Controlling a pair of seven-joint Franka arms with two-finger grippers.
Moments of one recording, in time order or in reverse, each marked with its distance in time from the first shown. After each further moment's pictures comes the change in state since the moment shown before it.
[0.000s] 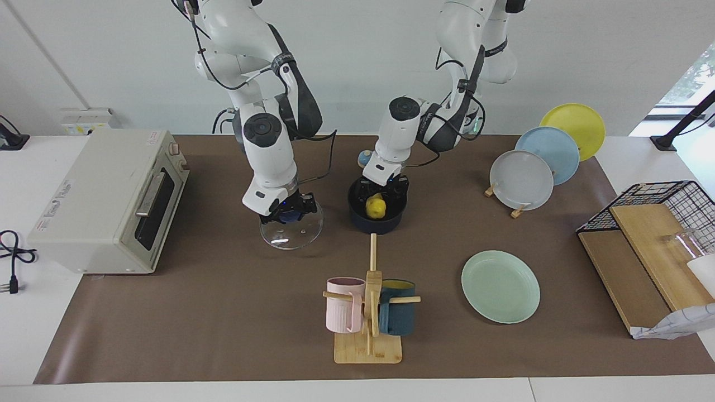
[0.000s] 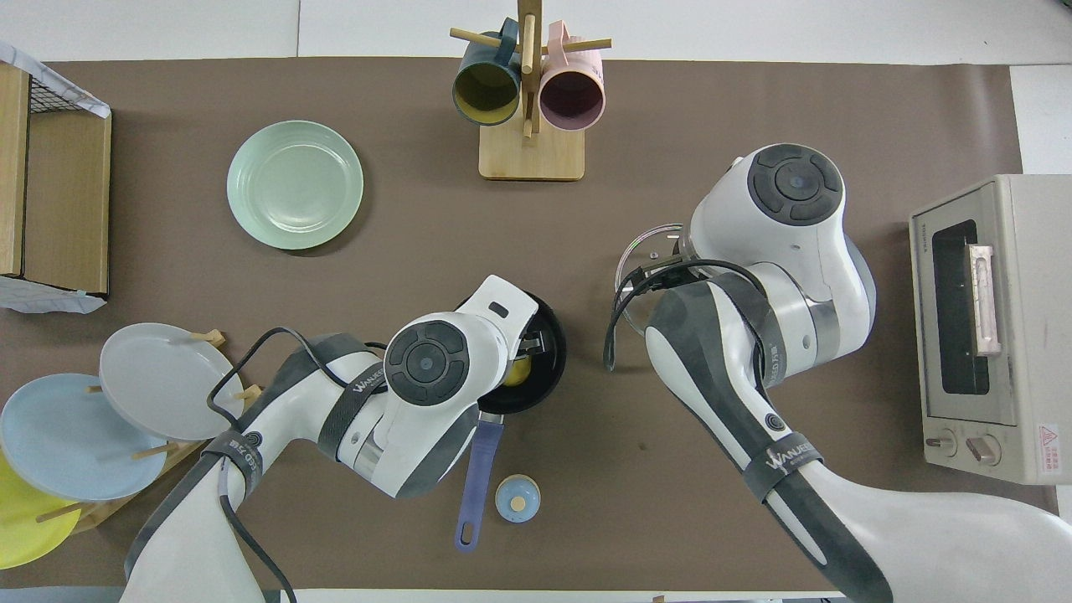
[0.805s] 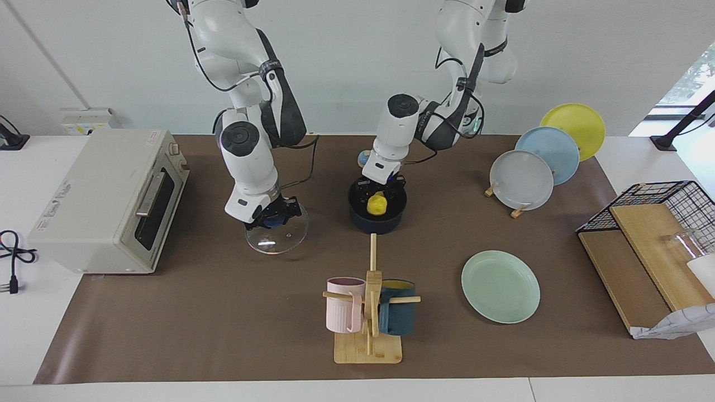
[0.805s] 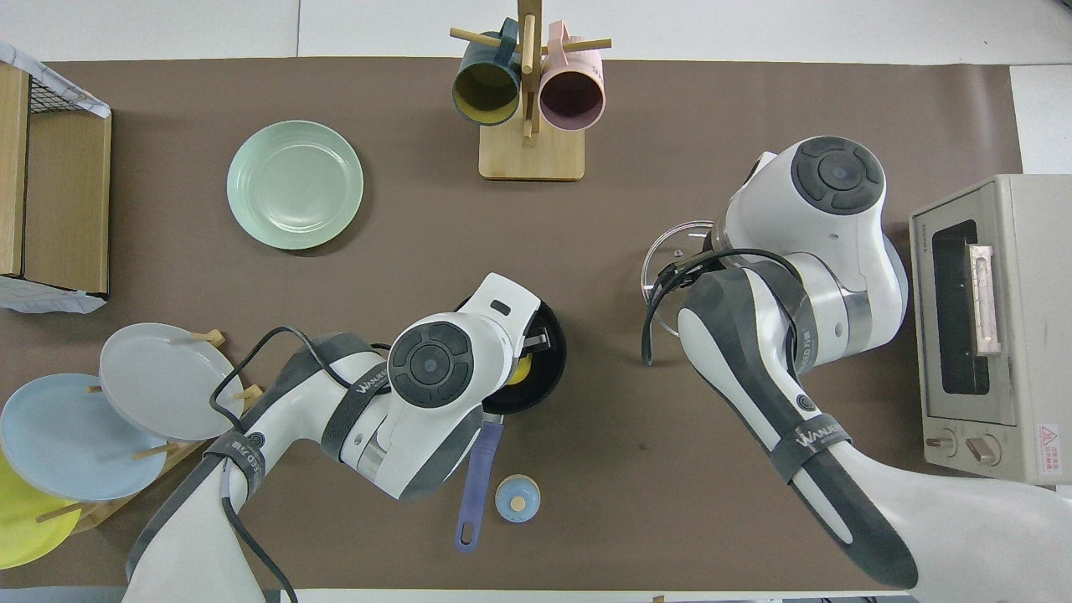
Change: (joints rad) left arm 0.000 0.000 -0.009 0.009 0.000 0.000 -0.062; right arm -0.053 0.000 0.003 -0.018 0.001 0.009 -0.102
